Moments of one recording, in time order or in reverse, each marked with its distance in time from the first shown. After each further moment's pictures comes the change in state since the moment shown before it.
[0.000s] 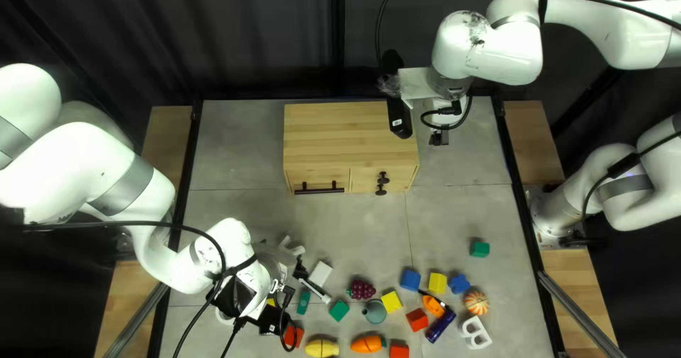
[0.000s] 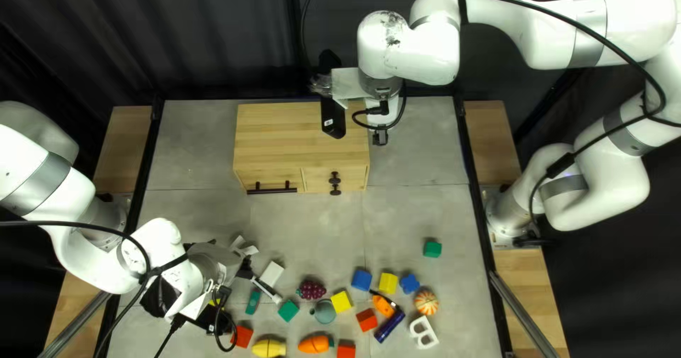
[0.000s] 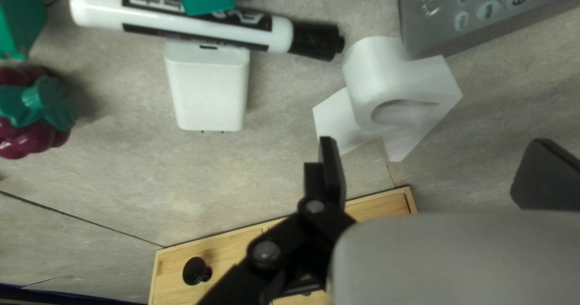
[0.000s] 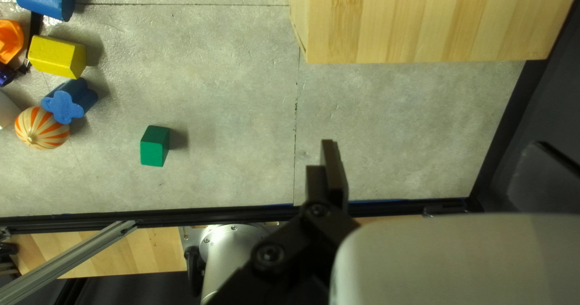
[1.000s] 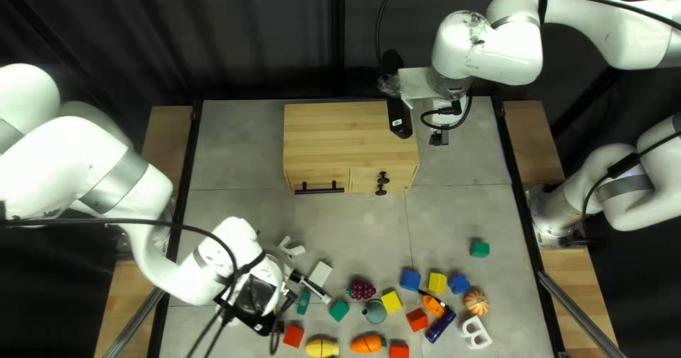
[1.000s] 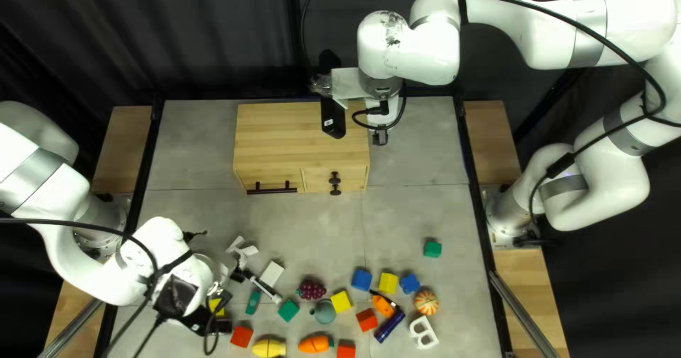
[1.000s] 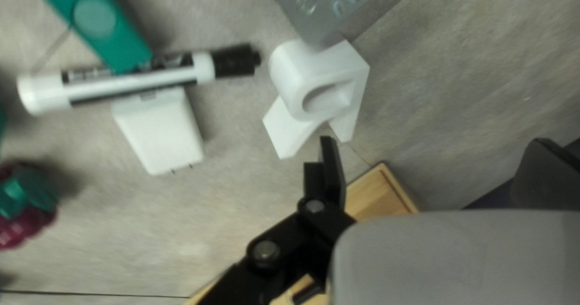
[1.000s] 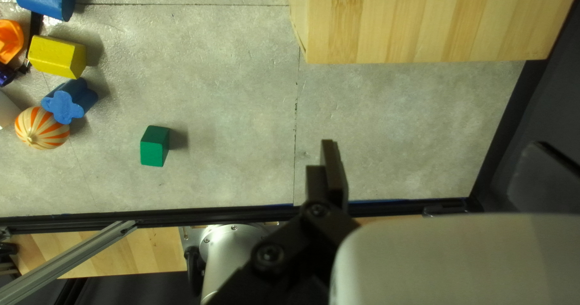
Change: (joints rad) left arm -0.002 -0.037 -0.019 0.034 -0.123 0.098 0.485; right arm 0.000 0.000 0.000 0.000 0.000 0.000 0.000
